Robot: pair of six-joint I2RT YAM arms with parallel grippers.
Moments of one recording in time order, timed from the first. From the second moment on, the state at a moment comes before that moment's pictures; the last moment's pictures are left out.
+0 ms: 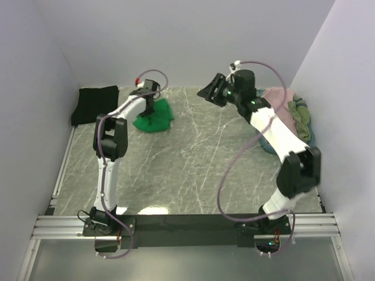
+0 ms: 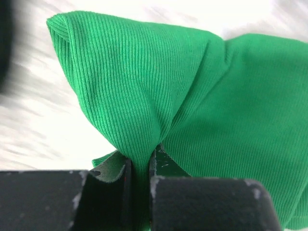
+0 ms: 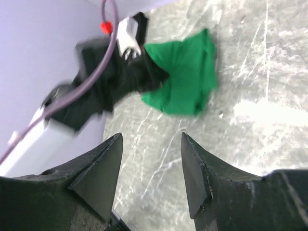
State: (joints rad) left arm -0.29 2.31 1.91 -0.61 -0.42 -0.47; right arm 0.33 1.71 1.50 -0.20 -0.38 0.76
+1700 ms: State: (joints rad) left arm 0.15 2.29 2.32 -0.59 -0.08 -0.23; right arm 0.35 1.53 1.10 -0.11 -0.38 0.70
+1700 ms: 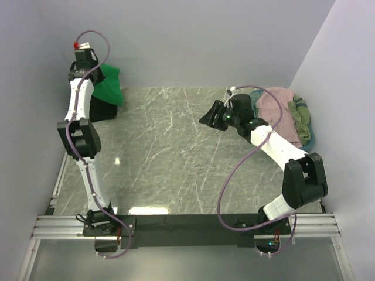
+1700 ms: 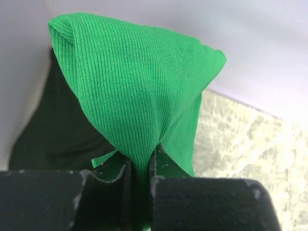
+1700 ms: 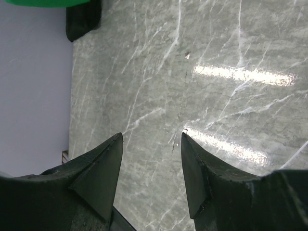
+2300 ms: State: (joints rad) left arm 0.30 2.39 2.27 -0.56 -0.07 -0.33; right arm 0.36 1.54 1.11 -0.11 -0.38 0.69
